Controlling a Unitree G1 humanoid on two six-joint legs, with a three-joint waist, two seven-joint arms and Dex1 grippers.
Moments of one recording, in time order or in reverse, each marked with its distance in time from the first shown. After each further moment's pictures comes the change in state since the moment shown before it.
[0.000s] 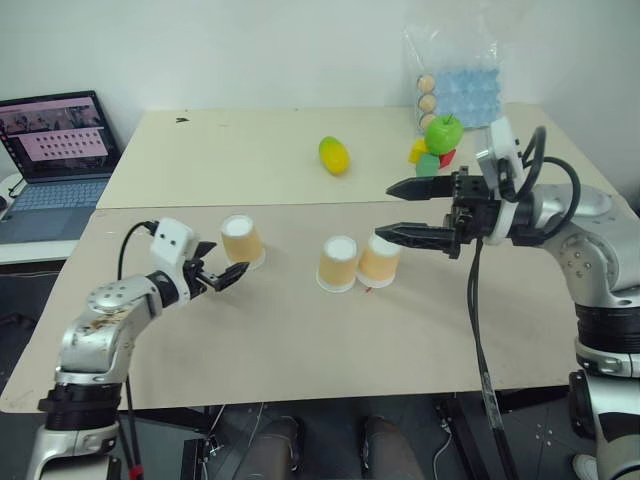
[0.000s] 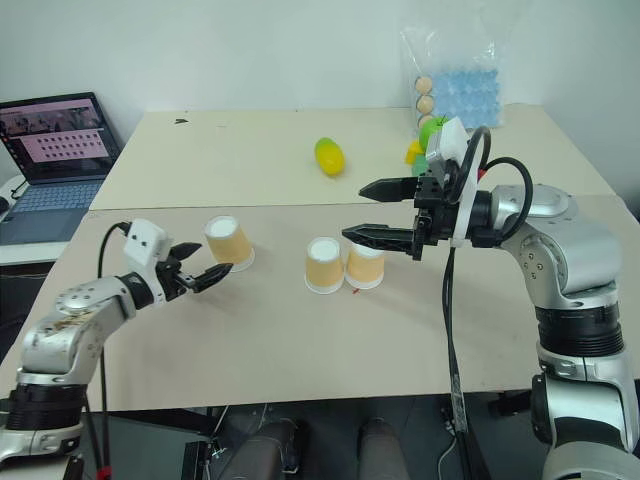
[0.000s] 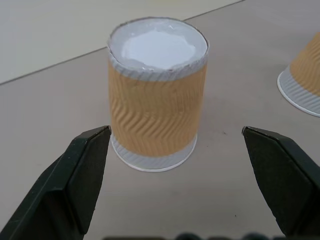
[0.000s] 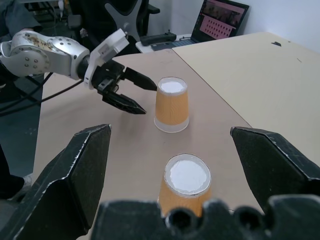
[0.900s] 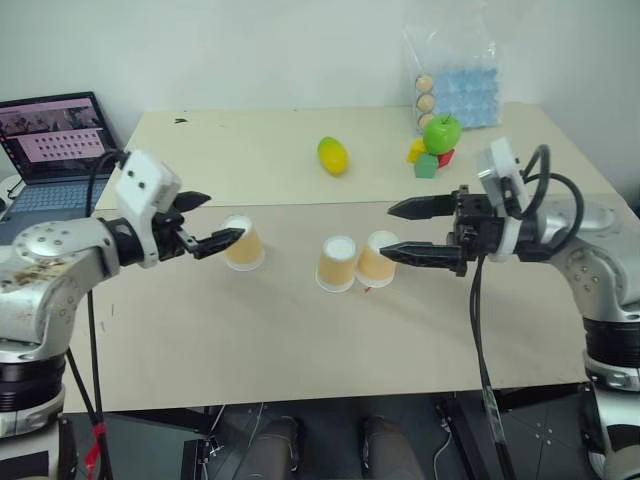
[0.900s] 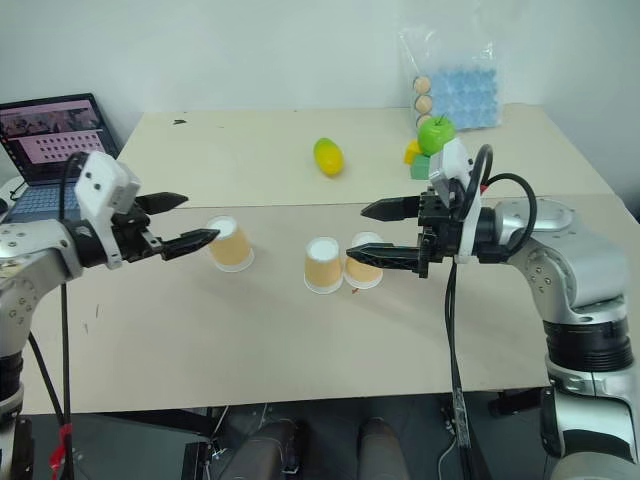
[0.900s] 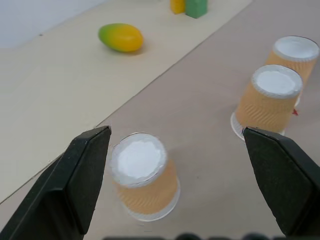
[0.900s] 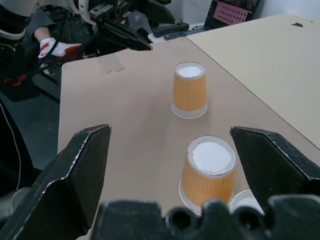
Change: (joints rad) left arm -0.110 0.322 0.110 -0.275 -0.170 0.280 -0.133; right arm 0.051 -0.004 0.024 -0.003 0.010 0.023 0.046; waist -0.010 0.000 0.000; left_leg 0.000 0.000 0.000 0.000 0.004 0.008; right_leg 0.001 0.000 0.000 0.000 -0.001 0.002
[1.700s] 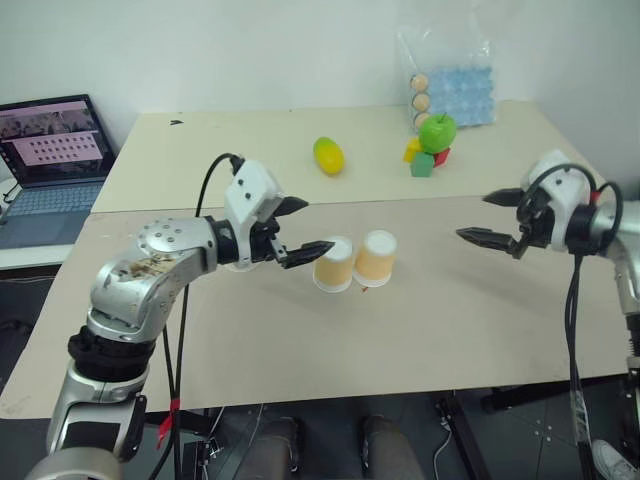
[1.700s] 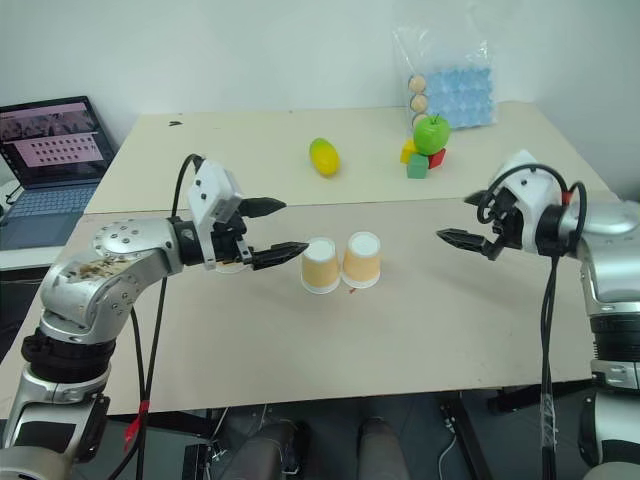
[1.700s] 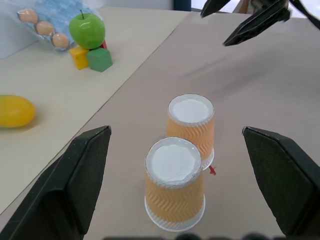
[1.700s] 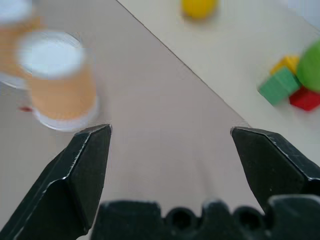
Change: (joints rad) left arm -0.186 -0.289 -0.288 -0.015 0.020 -0.055 0.022; right arm 0.058 -0.192 -0.046 0.156 -0.305 -0.215 0.008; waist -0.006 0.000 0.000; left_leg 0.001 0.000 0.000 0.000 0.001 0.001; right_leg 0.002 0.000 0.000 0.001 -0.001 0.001
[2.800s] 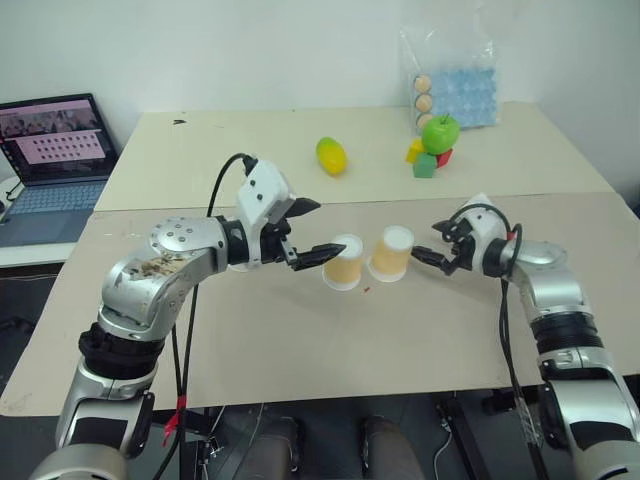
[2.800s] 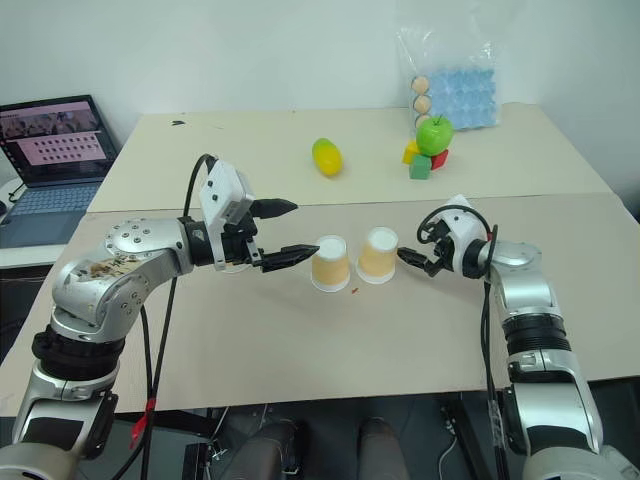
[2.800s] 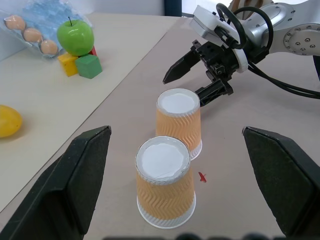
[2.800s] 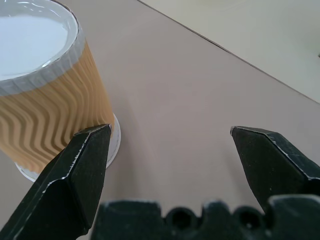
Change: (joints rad) left arm -0.036 -0.042 -0.041 -0.005 0.000 -0.001 -0.004; right arm -0.051 0.351 0.082 0.538 -0.231 -0.355 -0.247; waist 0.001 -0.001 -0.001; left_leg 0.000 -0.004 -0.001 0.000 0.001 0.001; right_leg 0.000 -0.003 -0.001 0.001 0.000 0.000
